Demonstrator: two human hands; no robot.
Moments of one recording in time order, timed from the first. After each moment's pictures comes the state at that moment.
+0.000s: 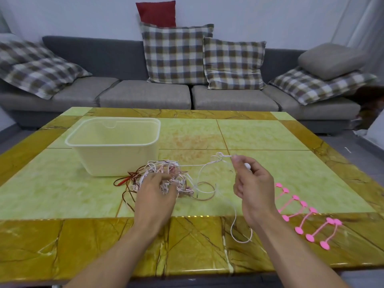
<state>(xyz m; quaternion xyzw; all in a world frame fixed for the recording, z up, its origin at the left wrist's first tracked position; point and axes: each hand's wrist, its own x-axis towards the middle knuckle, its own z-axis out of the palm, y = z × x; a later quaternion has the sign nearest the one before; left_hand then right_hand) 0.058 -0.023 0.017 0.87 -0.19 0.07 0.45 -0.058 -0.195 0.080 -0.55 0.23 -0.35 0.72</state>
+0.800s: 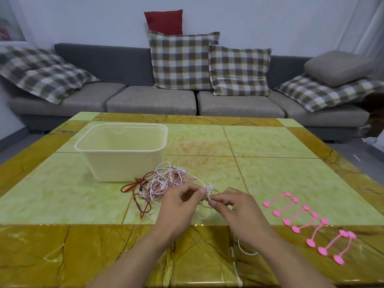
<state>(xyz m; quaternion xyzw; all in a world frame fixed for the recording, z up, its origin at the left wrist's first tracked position) 0.036 -0.043 0.036 0.69 -0.25 -0.11 0.67 -0.058 -0.188 0.049 -0.89 0.14 -0.15 0.40</state>
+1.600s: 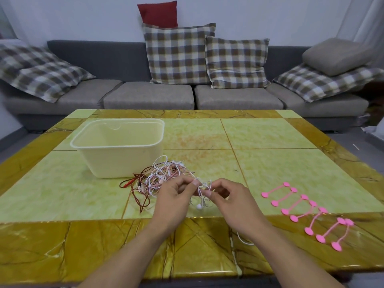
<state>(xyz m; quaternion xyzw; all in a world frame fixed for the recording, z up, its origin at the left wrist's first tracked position) 0.036 -0.039 0.037 0.69 -0.24 -0.12 0.67 -0.055 -0.177 0.051 -0.84 0.18 -0.16 0.49</state>
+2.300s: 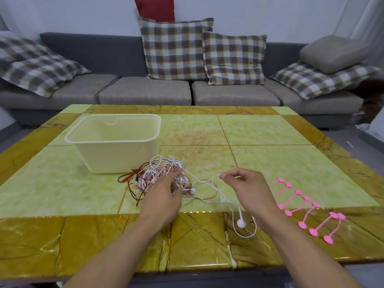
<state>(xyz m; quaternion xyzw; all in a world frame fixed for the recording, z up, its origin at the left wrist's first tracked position) 0.057 -0.025 0.019 0.90 -0.25 -0.03 0.36 -0.063 -0.202 0.067 -0.76 0.28 -0.21 0.54</state>
